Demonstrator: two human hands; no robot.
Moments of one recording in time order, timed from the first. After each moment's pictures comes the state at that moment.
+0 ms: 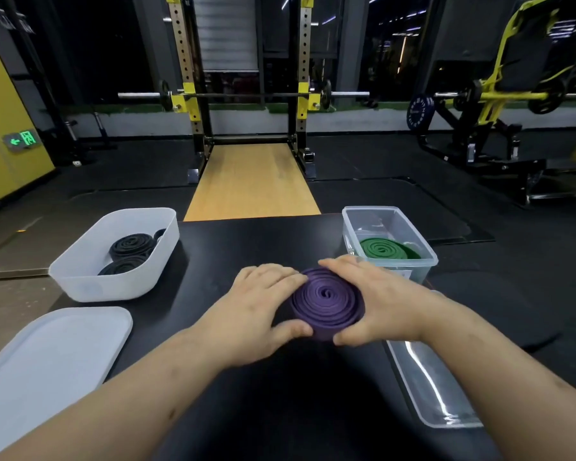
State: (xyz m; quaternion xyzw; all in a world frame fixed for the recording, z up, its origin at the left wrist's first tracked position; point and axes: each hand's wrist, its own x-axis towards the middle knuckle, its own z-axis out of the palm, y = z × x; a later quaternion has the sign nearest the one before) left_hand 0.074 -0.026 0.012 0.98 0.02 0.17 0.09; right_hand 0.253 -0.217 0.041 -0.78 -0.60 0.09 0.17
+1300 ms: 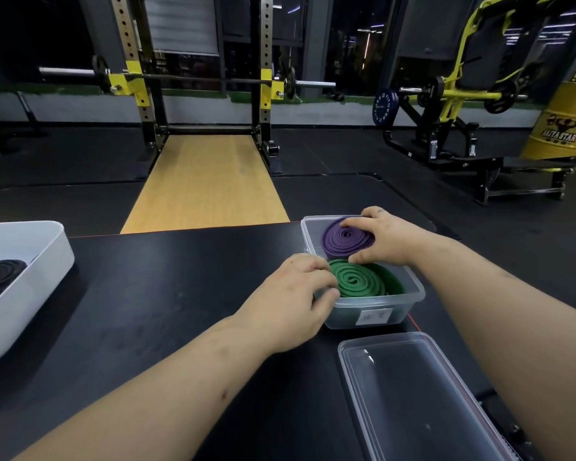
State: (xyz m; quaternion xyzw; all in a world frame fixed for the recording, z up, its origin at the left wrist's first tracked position) left_hand 0.288 -0.038 -0.017 0.95 -0.02 0.21 0.23; right_hand 0.518 -0.172 0.025 -0.91 -0.40 0.07 0.08
